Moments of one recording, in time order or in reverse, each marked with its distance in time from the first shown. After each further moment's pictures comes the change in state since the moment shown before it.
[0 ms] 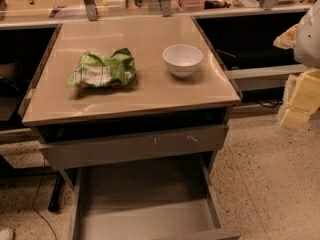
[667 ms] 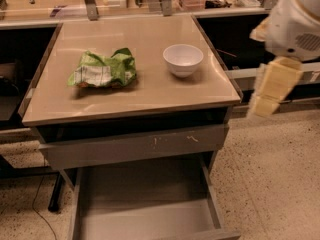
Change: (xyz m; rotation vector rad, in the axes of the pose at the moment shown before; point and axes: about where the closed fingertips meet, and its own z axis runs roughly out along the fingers) arm -0.036 -0.013 0.007 -0.001 -0.032 -0.019
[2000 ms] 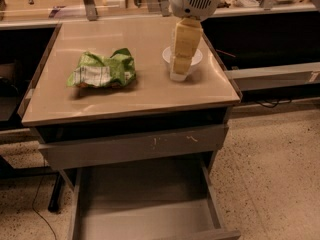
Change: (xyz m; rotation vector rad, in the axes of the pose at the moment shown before) arm -0.160 -0.052 0.033 -0.046 -0.059 -0.221
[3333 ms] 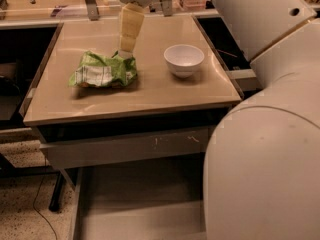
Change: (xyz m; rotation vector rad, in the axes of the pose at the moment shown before) arm -0.107 -0.079 0.055 -0.054 -0.187 -0.117
